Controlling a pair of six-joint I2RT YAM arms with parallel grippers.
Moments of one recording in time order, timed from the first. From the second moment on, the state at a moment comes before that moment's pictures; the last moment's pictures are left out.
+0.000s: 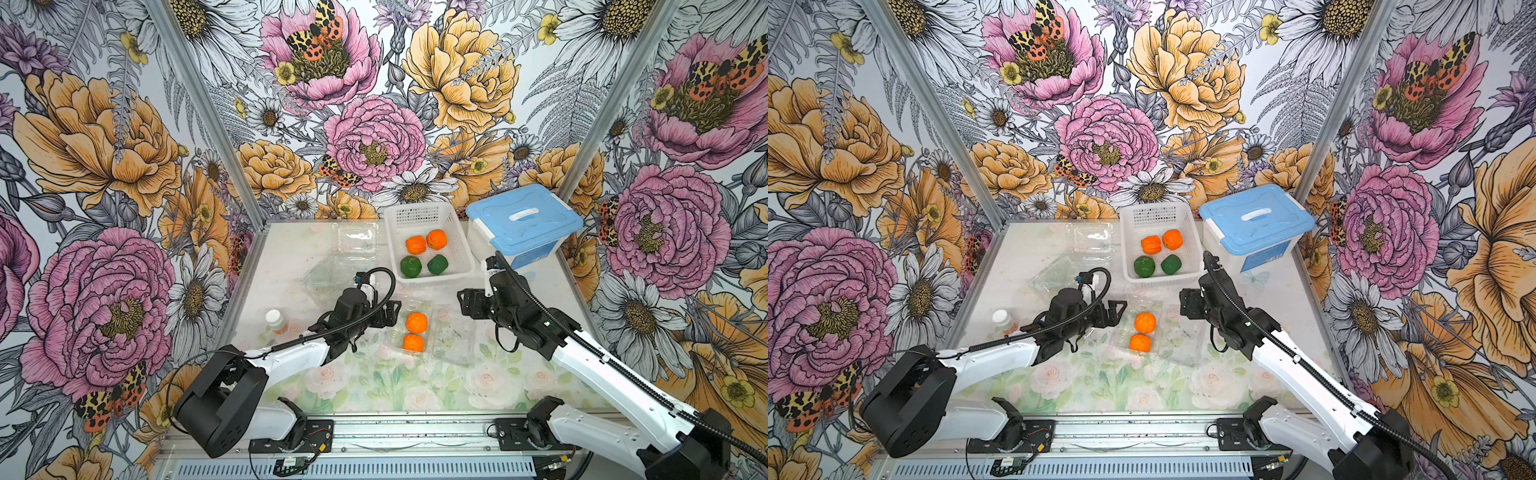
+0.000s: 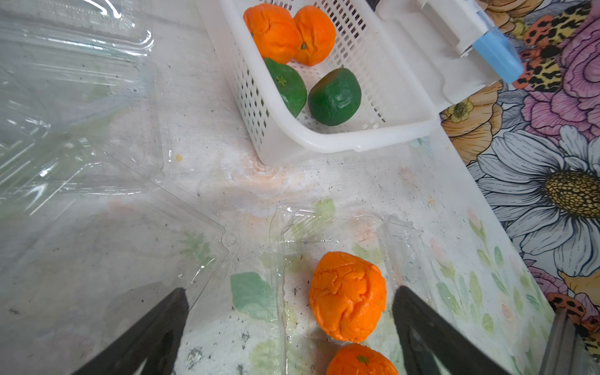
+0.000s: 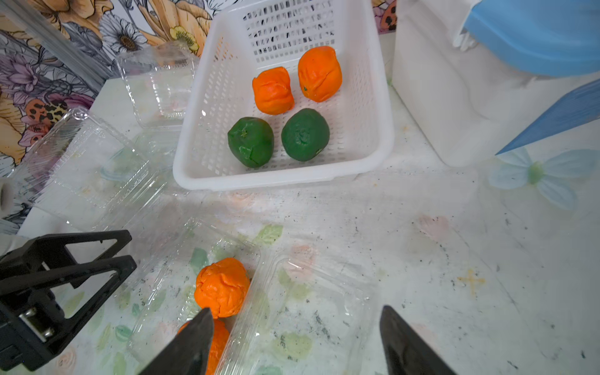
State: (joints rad) left arm -0.62 1.32 0.52 0.28 0.05 -0.53; right arm 0.59 1.05 0.87 -0.53 0.14 0.46
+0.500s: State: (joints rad) left arm -0.61 1.10 0.35 0.42 0.02 -0.52; right arm 0.77 1.43 0.92 -0.39 0.08 0.52
